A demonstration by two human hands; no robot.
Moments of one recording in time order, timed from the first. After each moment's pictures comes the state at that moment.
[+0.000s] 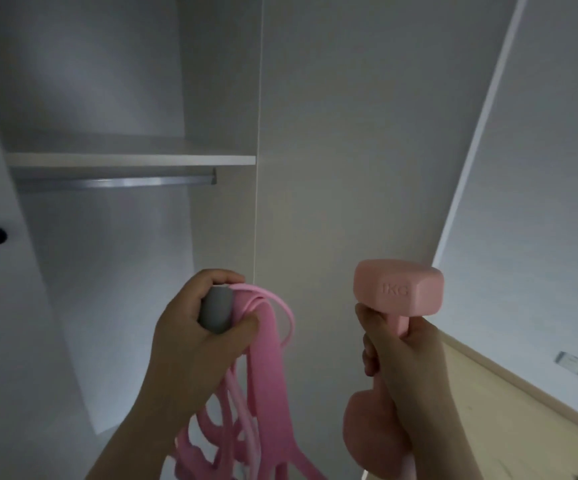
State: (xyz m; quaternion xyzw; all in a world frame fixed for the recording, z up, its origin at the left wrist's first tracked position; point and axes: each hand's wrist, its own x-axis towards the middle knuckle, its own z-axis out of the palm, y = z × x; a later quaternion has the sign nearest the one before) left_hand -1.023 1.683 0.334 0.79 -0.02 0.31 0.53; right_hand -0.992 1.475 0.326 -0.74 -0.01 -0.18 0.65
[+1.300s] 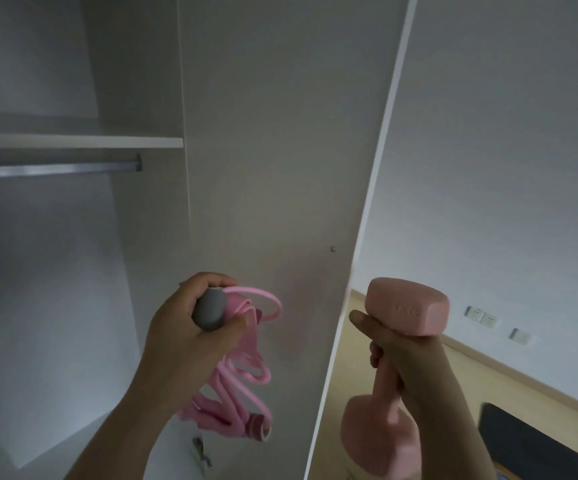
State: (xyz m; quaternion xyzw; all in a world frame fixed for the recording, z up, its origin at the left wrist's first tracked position) left_hand -1.001 1.647 0.312 0.80 -0.08 0.21 0.56; right_hand -1.018 1.405 0.314 -0.71 0.11 -0.14 0.68
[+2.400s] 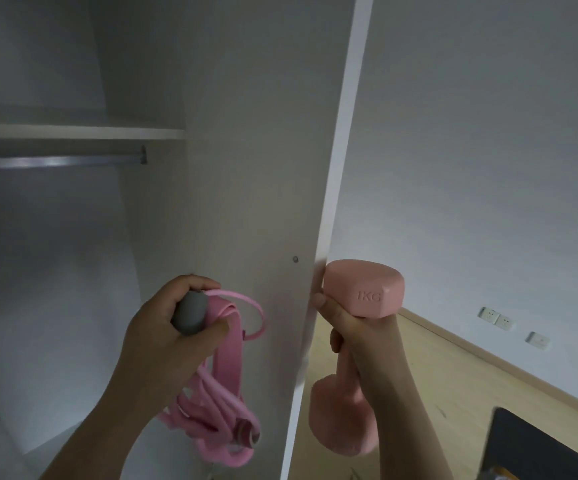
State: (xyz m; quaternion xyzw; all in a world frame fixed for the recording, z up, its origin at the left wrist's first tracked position) left_hand -1.003 1.647 0.305 0.81 -0.05 0.23 0.54; right_hand -0.998 1.431 0.315 -0.71 0.00 -0.13 0.70
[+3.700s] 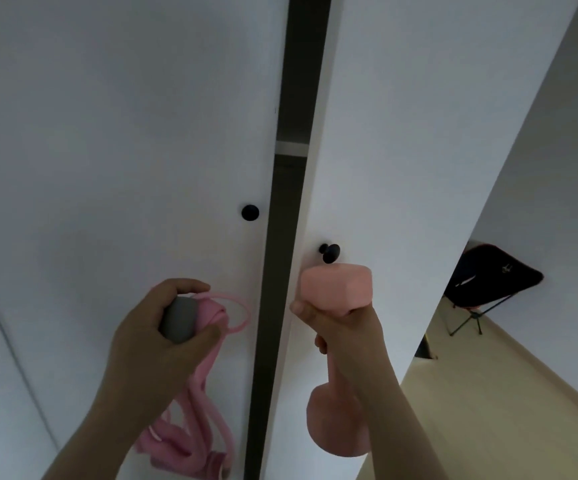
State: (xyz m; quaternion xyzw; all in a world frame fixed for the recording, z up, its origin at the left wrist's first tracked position) left_hand -1.121 1.920 0.298 0.78 0.22 0.39 0.44; right_hand -0.968 1.768 0.300 -0.74 -0.18 0.09 0.64
